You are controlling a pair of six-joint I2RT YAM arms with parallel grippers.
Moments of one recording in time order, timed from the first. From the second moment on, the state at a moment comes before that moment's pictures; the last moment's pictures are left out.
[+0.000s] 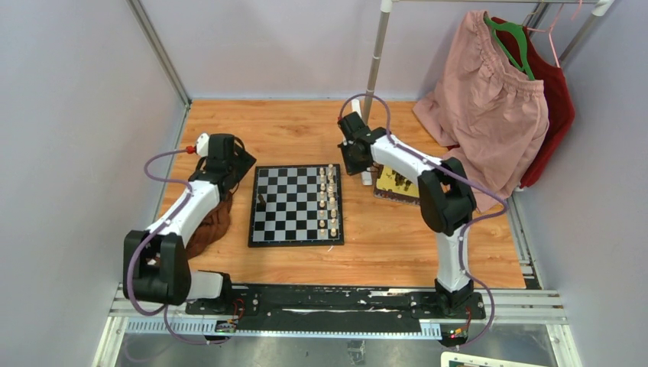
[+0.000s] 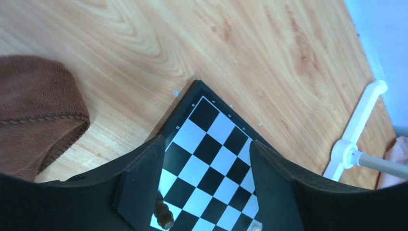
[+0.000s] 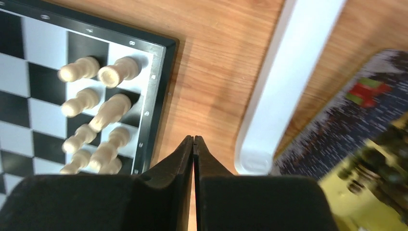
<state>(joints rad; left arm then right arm) -0.10 1.35 0.83 -0.21 -0.23 -0.94 0.57 2.07 1.62 -0.64 0.05 0.24</state>
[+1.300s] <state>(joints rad) -0.10 0.56 0.65 -0.26 -0.41 -0.45 0.48 1.57 1.34 -0.65 0.24 0.19</state>
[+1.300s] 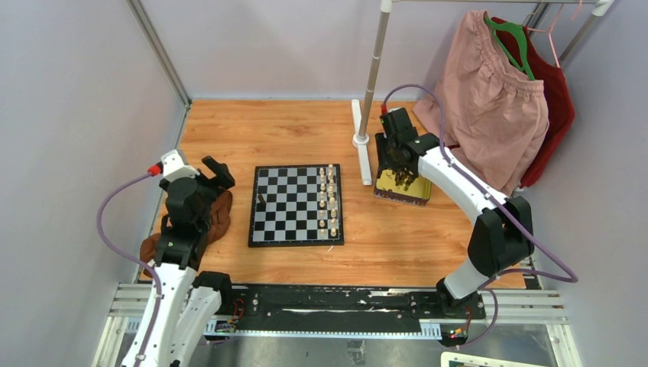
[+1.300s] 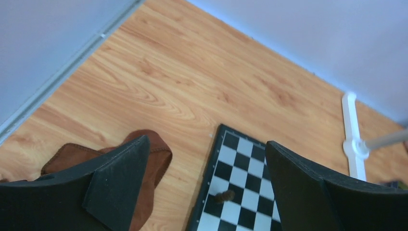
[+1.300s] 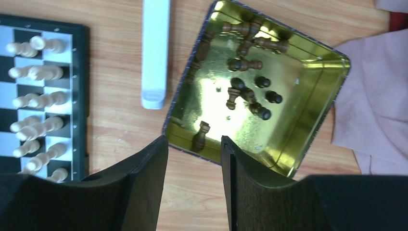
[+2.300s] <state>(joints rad) -0.27 0.96 0.70 -0.47 -0.11 -0.23 0.41 1.62 1.31 -0.63 0.21 0.21</state>
